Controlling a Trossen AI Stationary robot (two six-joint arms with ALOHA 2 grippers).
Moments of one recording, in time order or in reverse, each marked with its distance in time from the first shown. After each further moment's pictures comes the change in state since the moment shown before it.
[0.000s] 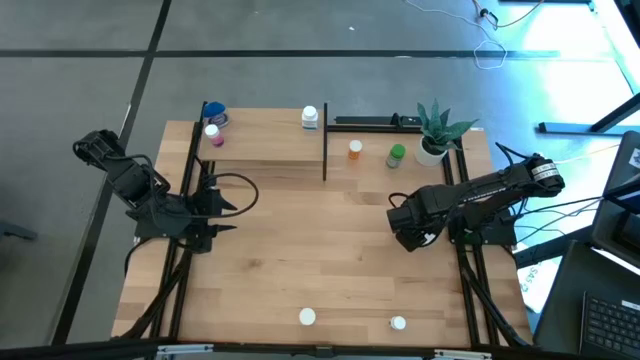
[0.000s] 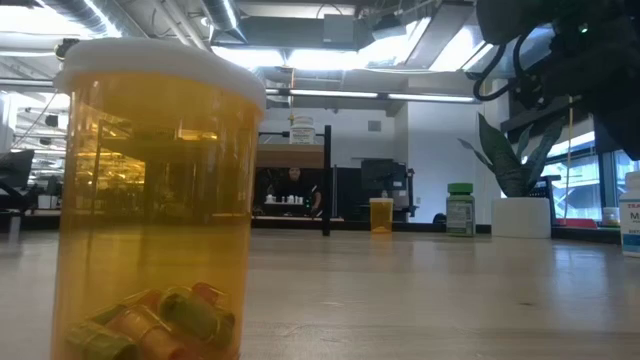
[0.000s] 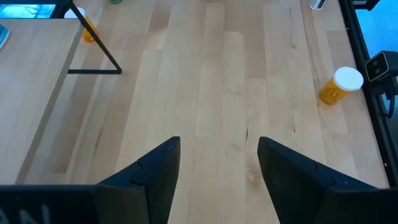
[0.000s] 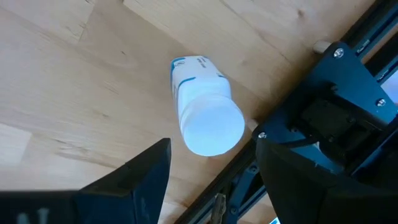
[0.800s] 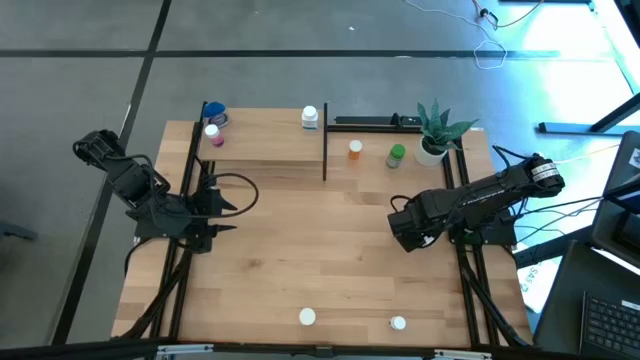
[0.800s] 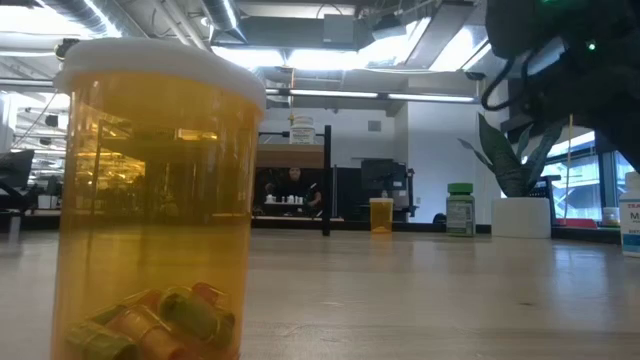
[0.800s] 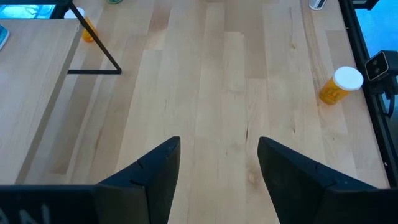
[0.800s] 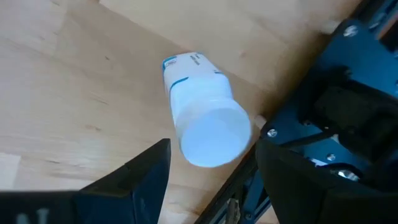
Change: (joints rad) left arm 0.000 0.000 0.000 0.000 0.001 0.003; right arm 0.025 0.000 -0.076 0.068 -0.016 0.129
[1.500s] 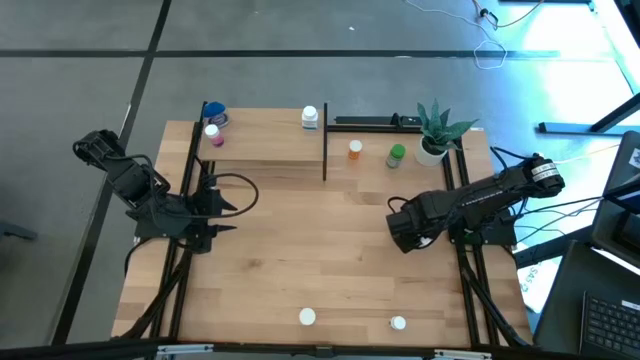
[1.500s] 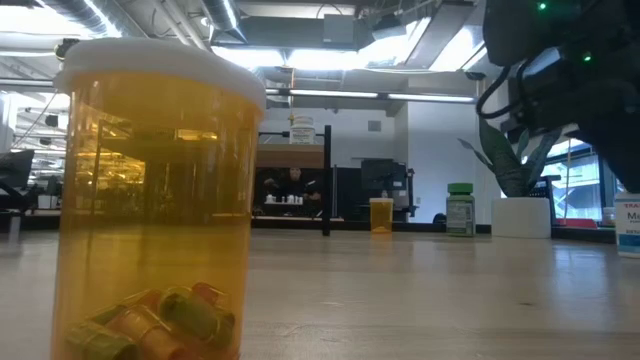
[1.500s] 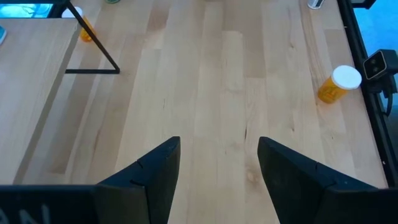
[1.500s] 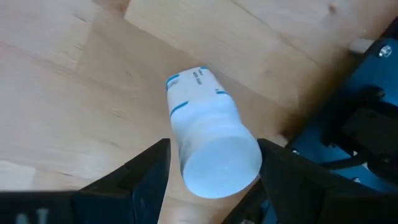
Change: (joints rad) left arm 0.000 0.000 0.000 0.000 0.007 0.000; right arm -0.013 0.000 -0.042 0.103 0.024 -0.022
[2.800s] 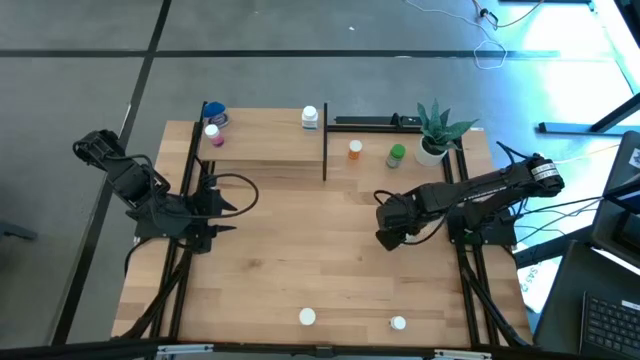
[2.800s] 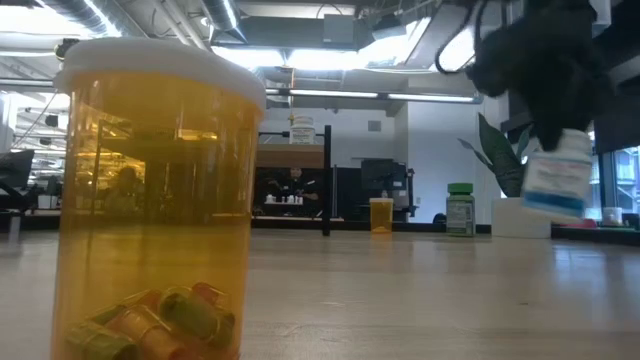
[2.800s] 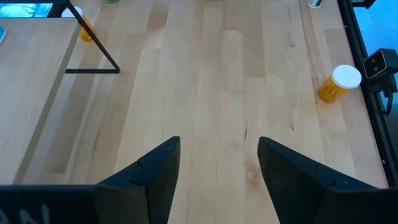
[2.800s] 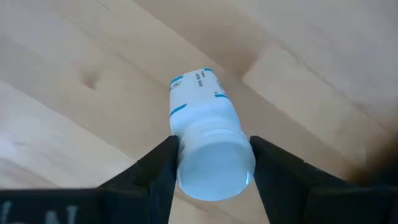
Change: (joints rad) left arm 0.000 0.000 0.000 -0.002 0.001 0.000; right arm -0.021 0.001 0.169 0.125 0.069 -0.113
